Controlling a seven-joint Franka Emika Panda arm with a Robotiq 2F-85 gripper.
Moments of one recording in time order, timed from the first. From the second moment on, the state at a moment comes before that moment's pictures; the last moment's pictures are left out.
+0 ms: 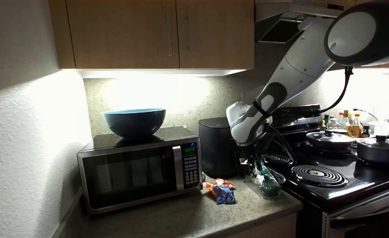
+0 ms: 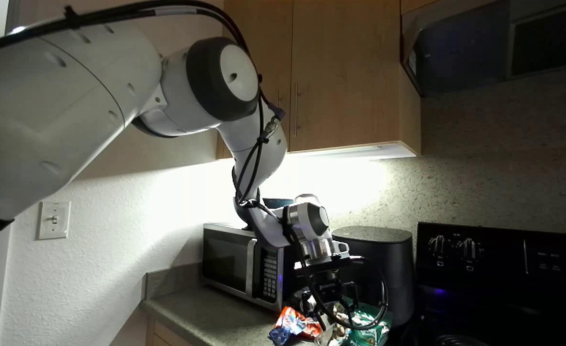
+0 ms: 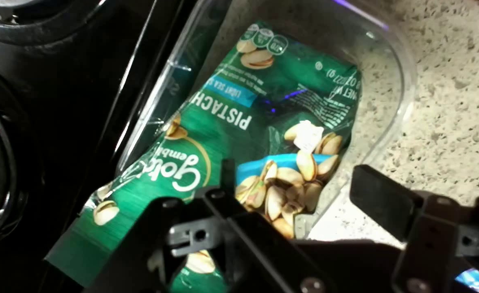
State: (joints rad) arm -0.08 0.62 -0.13 -1.71 -0.34 2.25 -0.14
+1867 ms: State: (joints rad) arm -0.17 0.68 -0.13 -1.59 -0.26 2.19 -0.16
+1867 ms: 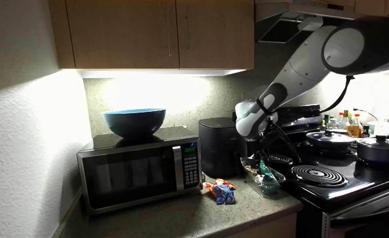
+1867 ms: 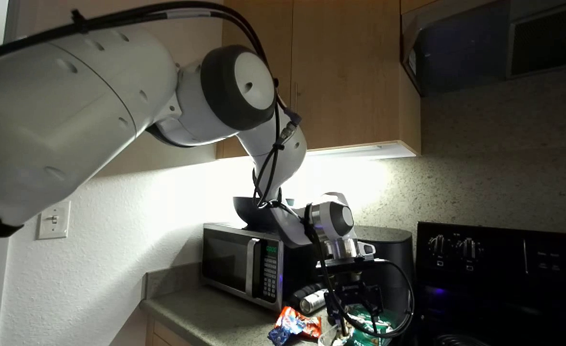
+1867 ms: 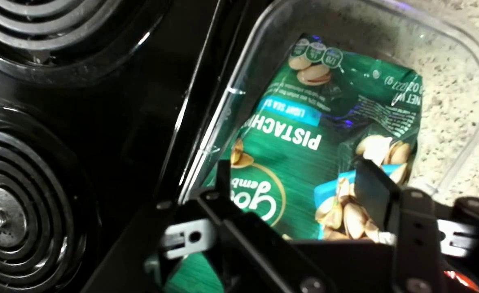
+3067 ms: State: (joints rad) arm -0.17 0.72 -0.10 -1.51 -0.25 2.11 -0.16
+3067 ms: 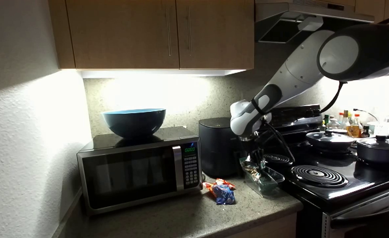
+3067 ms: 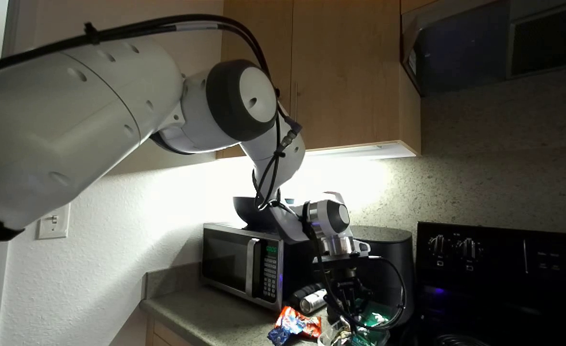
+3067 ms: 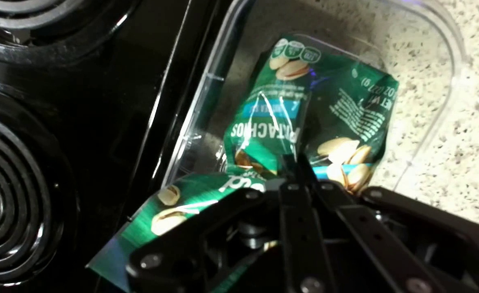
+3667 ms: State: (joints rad) arm -0.06 0.43 -0.13 -1.71 -0.36 2.11 -0.09
